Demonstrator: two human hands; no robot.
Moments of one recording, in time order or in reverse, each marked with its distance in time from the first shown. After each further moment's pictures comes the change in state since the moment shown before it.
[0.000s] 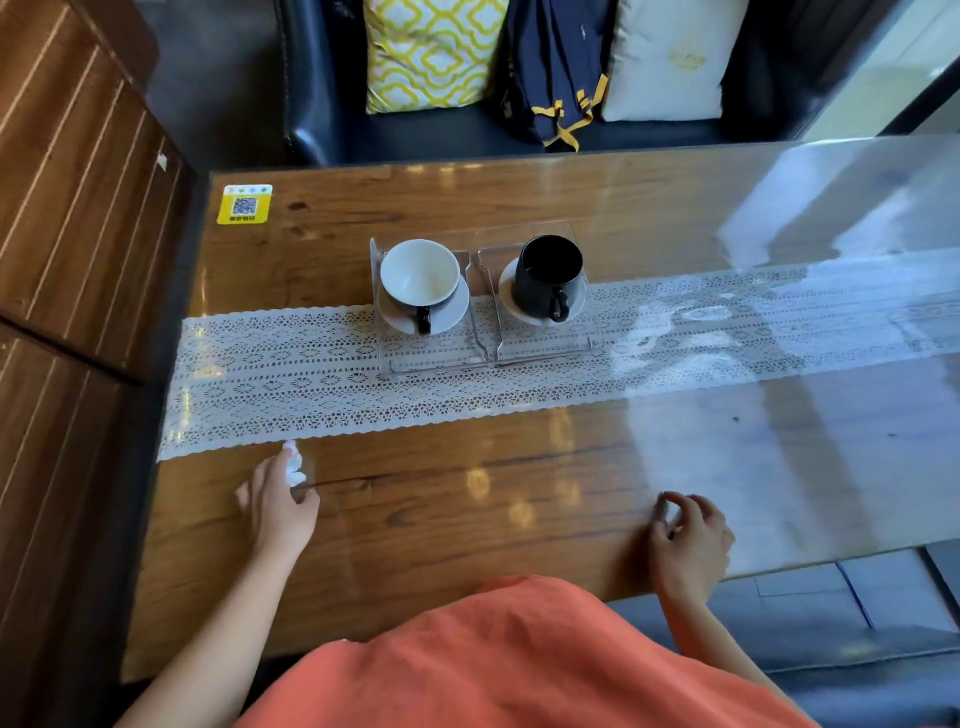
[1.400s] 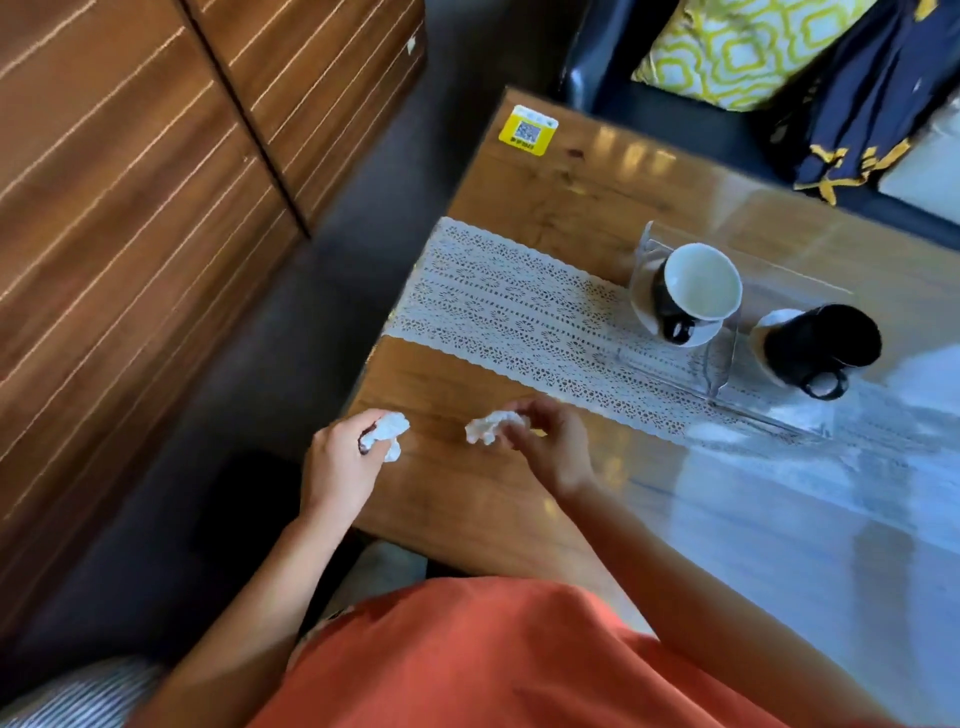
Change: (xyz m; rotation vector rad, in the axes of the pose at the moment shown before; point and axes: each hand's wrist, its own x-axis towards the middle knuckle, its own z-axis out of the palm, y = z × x) left_hand -0.037 -0.110 -0.089 -0.298 0.179 -0.101; right_hand -0.182 -0.270 0.113 0.334 -0.981 -0.627
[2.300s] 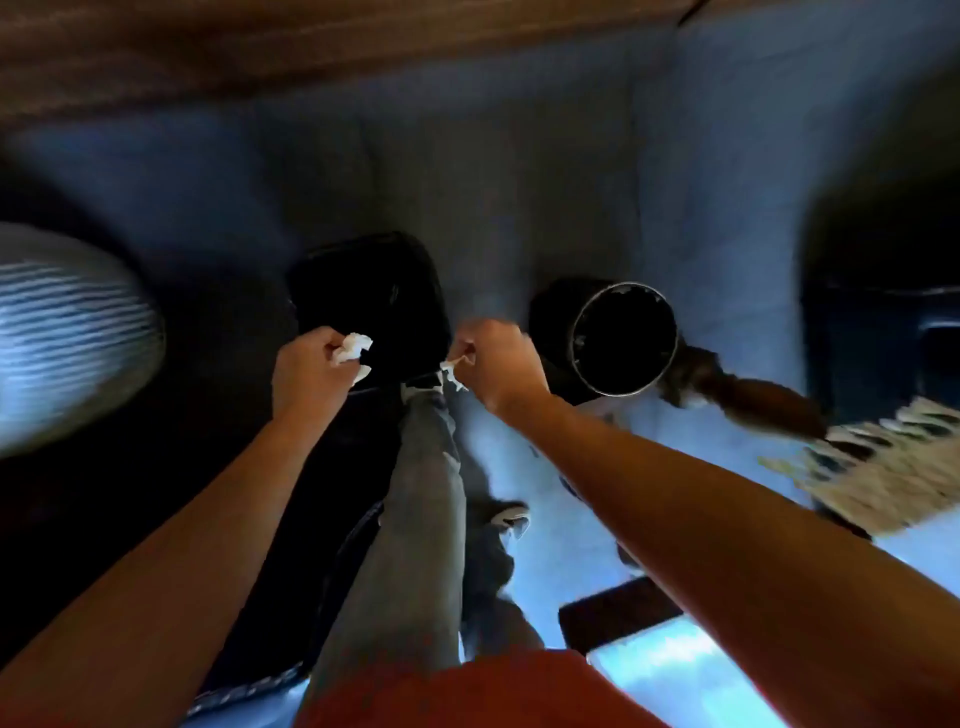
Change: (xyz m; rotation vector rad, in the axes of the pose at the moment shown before) left_hand 0.024 -0.405 0.005 -0.330 0.163 -1.071; right_hand 0.124 0.057 0.463 -1.172 -1.020 -0.191
